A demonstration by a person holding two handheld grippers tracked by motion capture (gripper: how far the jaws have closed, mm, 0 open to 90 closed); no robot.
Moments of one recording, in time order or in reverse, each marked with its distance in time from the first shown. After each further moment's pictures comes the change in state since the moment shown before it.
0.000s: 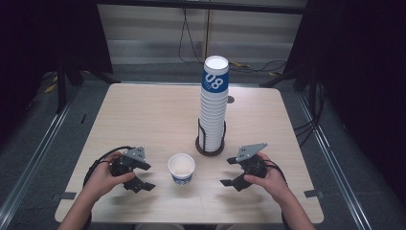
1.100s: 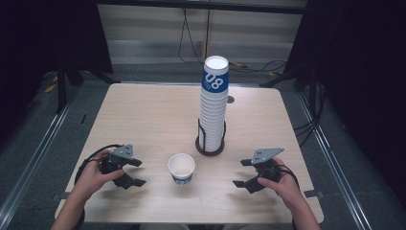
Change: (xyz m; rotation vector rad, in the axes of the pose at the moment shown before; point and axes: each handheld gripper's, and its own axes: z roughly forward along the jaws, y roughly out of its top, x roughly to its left) left arm 0.024 -0.028 -0.013 -0.050 0.027 0.006; right arm -0.005 -0.032 -0.027 -0.022 -0.075 0.058
